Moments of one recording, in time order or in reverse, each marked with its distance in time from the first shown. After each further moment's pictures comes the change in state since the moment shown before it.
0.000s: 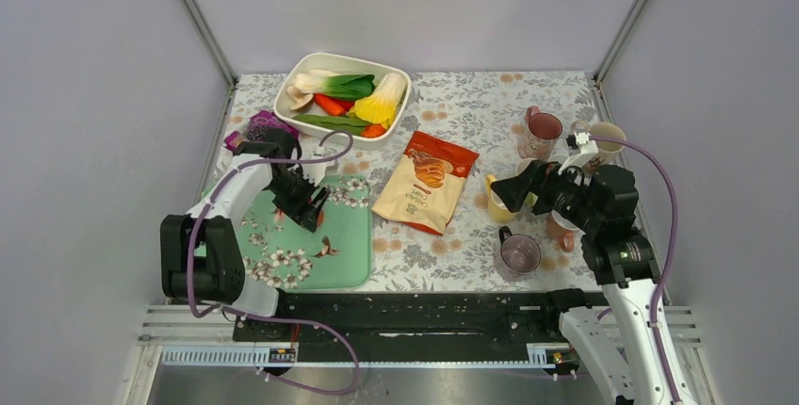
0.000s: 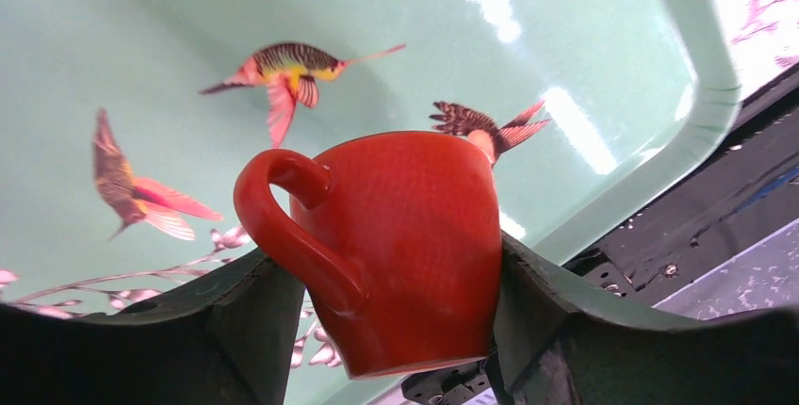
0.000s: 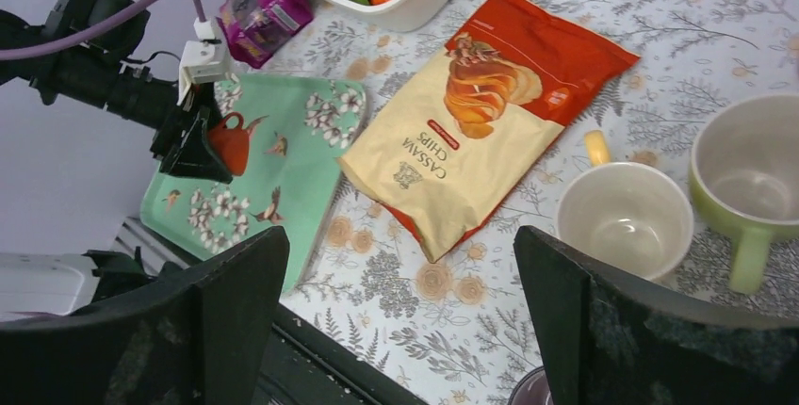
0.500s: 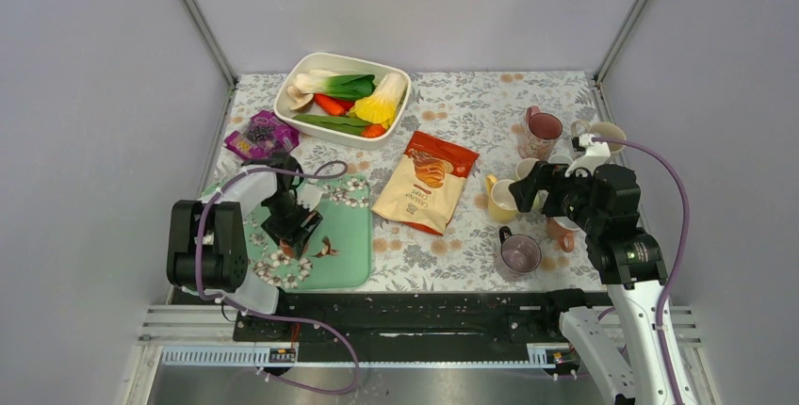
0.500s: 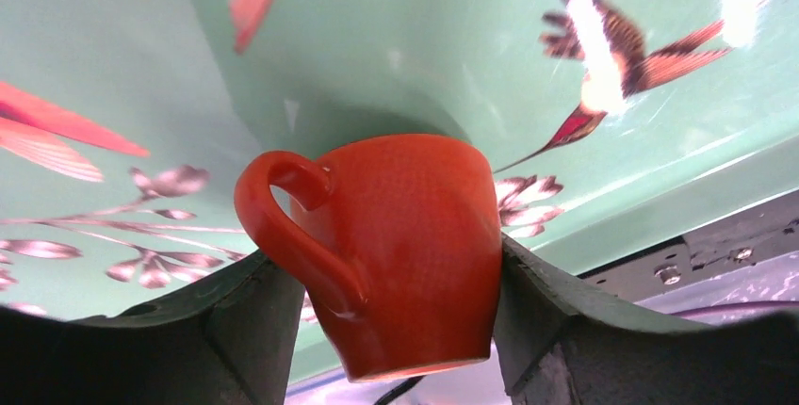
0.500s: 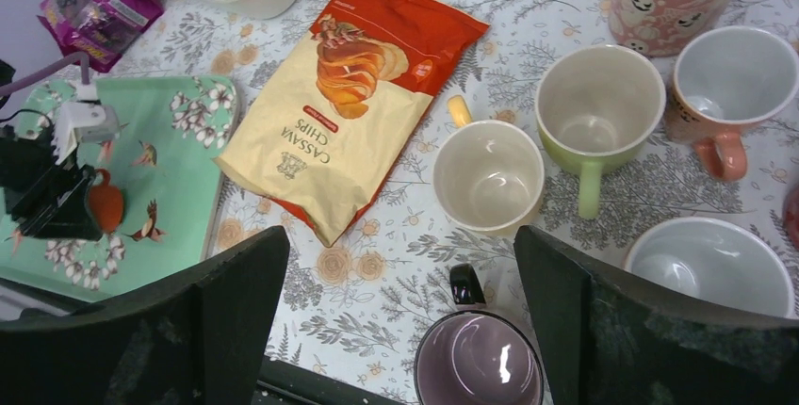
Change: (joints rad) left arm 0.026 0.063 -0.150 0.008 -0.205 -0.037; right arm -0.005 0.012 0.068 -0.179 0.249 -0.109
